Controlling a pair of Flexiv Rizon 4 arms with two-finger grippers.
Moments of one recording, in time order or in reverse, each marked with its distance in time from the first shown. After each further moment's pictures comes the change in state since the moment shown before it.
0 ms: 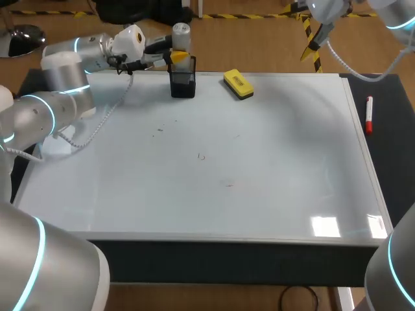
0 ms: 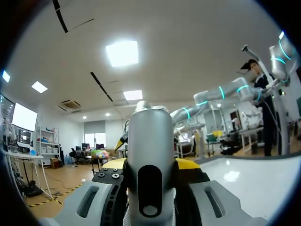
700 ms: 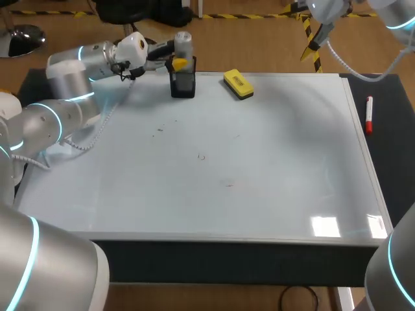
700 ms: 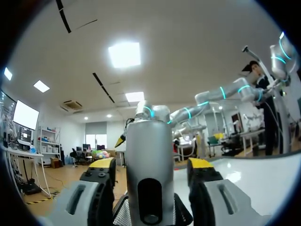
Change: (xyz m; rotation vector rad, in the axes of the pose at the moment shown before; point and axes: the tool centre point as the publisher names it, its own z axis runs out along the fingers) left arm 0.002 0.016 0.000 0.023 -0.014 -0.011; right arm 0.000 0.000 0.000 0.000 0.000 0.000
